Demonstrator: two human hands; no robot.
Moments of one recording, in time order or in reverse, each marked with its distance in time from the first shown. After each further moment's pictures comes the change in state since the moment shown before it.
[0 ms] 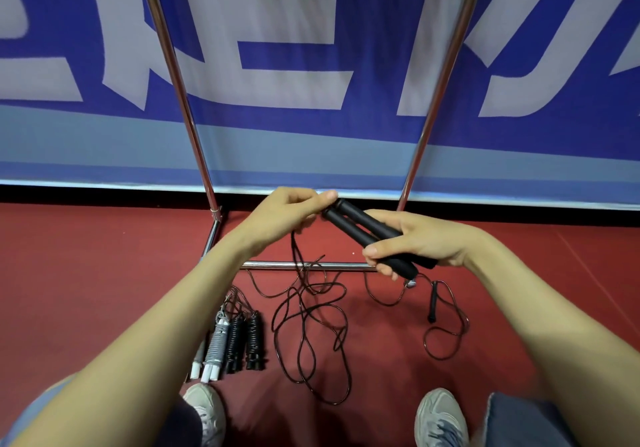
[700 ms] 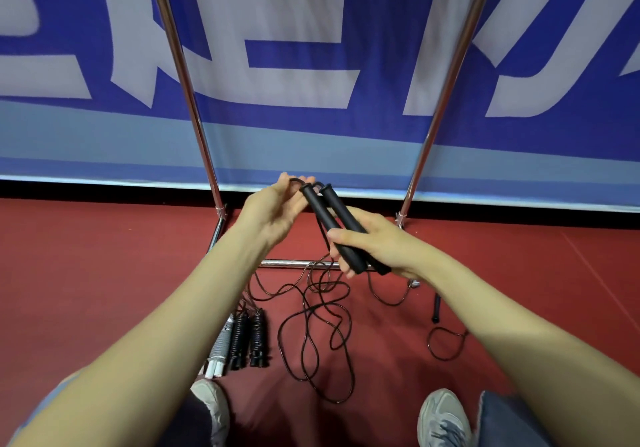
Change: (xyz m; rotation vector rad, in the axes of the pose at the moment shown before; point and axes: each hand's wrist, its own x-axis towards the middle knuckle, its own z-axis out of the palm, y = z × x) left_hand 0.020 -0.004 -0.004 -1.286 0.435 -0.256; right_hand 0.046 0.010 0.040 0.114 0.254 -0.123
